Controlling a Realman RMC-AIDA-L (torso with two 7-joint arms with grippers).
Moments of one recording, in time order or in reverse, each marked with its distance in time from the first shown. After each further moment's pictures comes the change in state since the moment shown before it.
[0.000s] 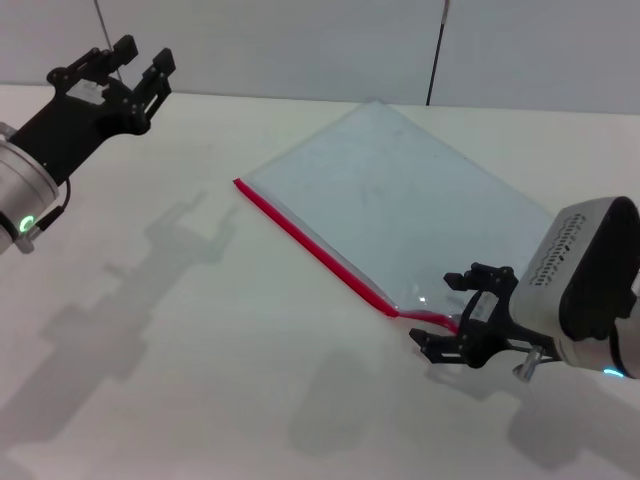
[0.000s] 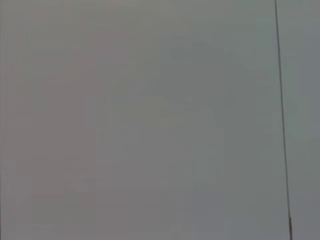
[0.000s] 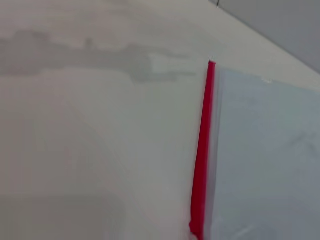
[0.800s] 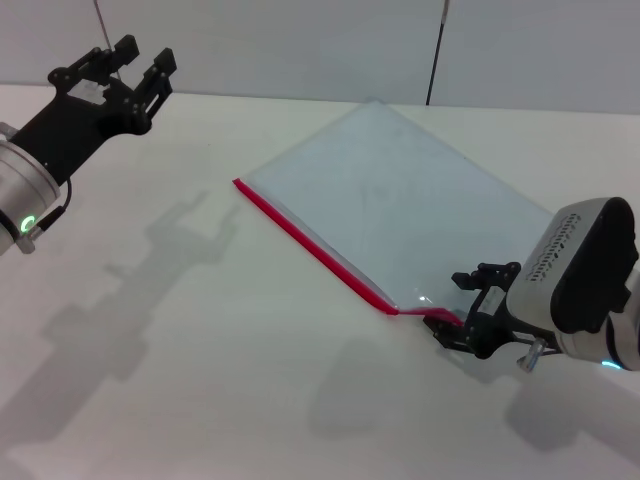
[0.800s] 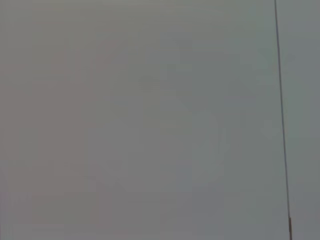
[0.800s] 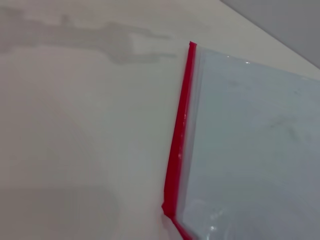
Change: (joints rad) left arm -0.001 -0.002 0.000 0.000 0.000 0.002 0.000; right arm 0.047 0.002 -0.001 0.104 -0.001 0.074 -0.017
